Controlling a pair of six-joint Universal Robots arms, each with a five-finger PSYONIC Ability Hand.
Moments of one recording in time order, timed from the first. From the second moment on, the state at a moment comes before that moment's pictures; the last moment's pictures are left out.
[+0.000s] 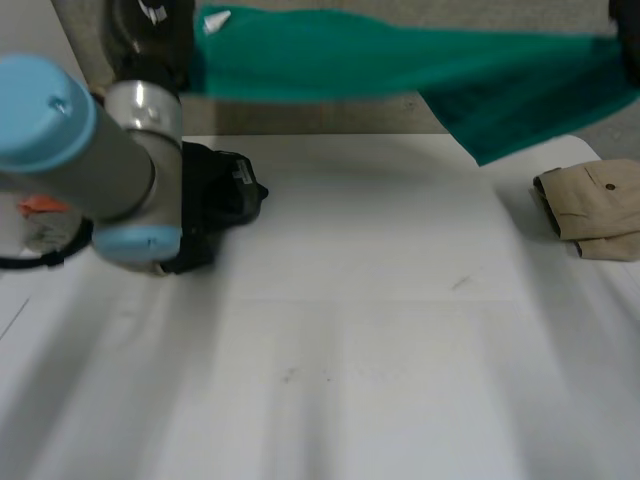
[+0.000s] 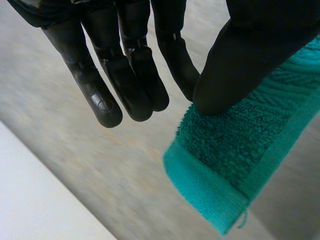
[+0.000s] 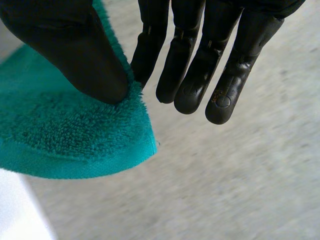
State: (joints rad) left arm 4.23 -2.05 -1.12 3.68 -1.79 3.84; right arm 1.64 -1.25 1.23 -0.36 1.39 2.41; left_hand 1.13 1.20 1.20 1.20 0.97; right_hand 0.99 1.18 1.19 1.19 1.00
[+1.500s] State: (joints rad) left arm 3.95 -1.75 -1.99 3.23 -1.74 3.60; right arm 1.40 -1.22 1.66 0.13 1.28 2.02; left_hand 0.47 0.48 0.48 0.47 0.29; right_hand 0.99 1.18 1.19 1.19 1.00
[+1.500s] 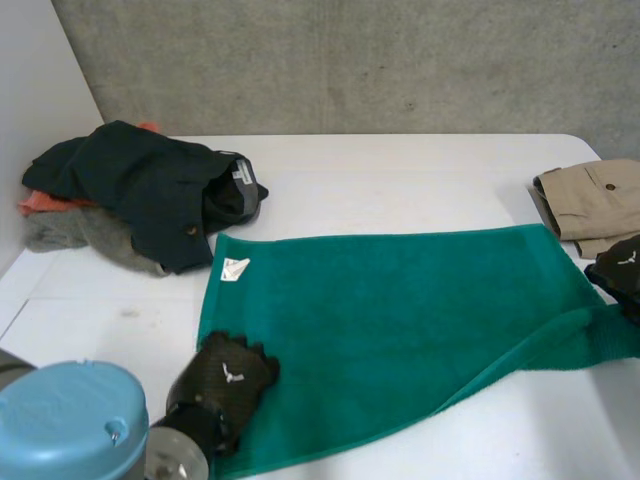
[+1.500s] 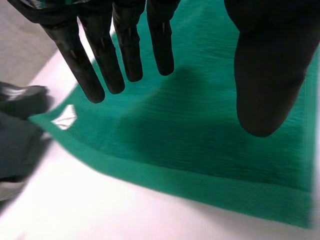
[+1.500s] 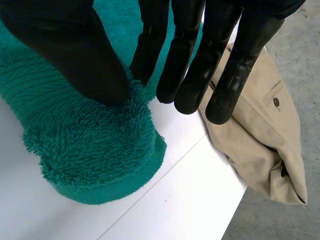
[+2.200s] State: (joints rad) left arm 3.94 -1.76 -2.12 3.36 -1.67 3.61; right arm 1.40 -1.22 1.72 0.10 1.27 2.05; left_hand 0.46 0.48 0.48 0.47 0.29; right_hand 0.99 1.18 1.19 1.19 1.00
